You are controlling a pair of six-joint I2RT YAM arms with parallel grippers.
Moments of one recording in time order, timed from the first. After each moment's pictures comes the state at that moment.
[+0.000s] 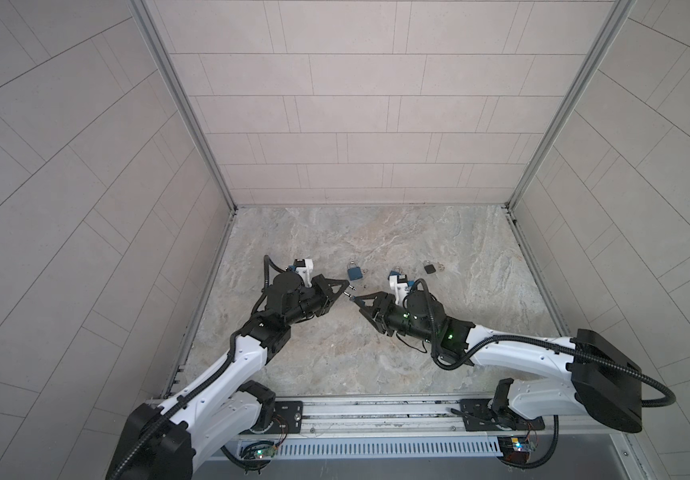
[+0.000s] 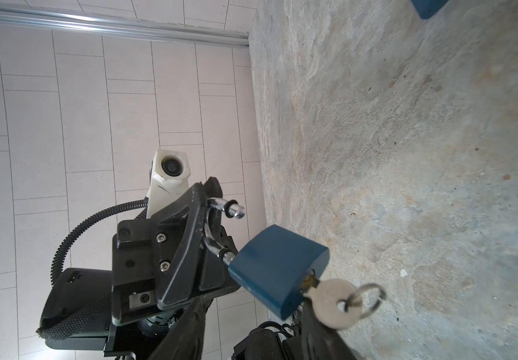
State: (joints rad) left arm -0.45 0.95 0.49 0.17 0.41 -1.28; right arm 0.95 1.31 0.63 0.44 -0.05 1.52
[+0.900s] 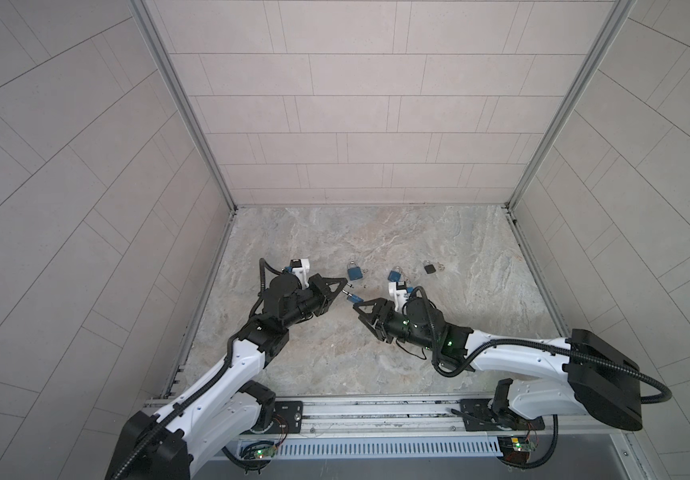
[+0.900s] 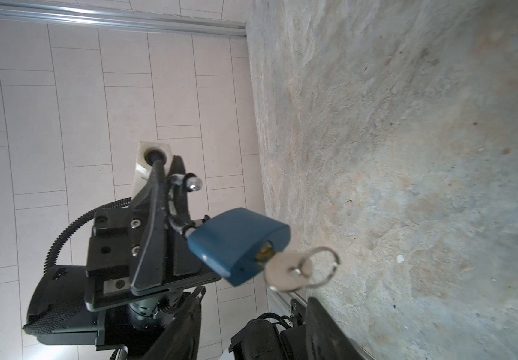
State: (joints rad) left arm -0.45 0.91 0.48 0.19 0.38 -1.32; right arm 1.00 1.31 0.57 0.50 -0.02 1.56
